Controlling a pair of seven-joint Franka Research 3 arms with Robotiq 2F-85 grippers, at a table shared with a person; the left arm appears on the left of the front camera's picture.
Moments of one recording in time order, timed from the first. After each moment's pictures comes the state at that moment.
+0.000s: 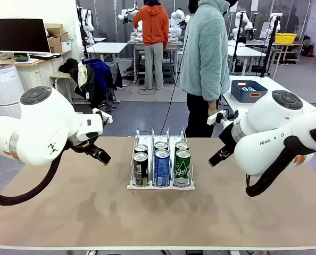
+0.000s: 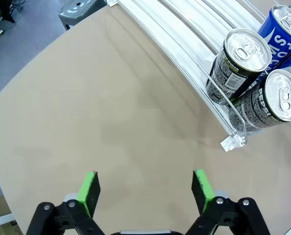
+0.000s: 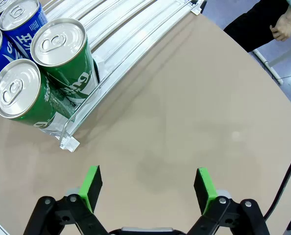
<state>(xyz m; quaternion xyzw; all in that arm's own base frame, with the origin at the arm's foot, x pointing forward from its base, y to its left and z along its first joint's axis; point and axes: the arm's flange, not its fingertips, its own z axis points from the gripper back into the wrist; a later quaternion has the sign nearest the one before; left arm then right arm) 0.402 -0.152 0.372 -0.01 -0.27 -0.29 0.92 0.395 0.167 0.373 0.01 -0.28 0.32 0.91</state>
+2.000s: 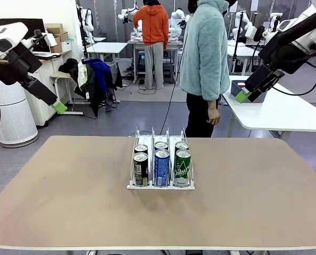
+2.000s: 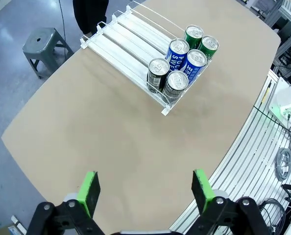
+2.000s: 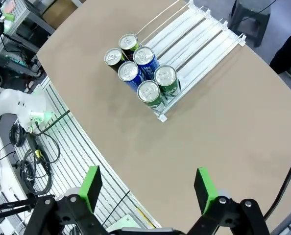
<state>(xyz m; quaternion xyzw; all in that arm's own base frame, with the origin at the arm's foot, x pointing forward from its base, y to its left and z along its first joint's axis) 0.342 -0.049 0.597 -0.14 -0.26 -0.39 0.87 0.376 0.108 0.623 0.20 -0.17 0.36 0.90</state>
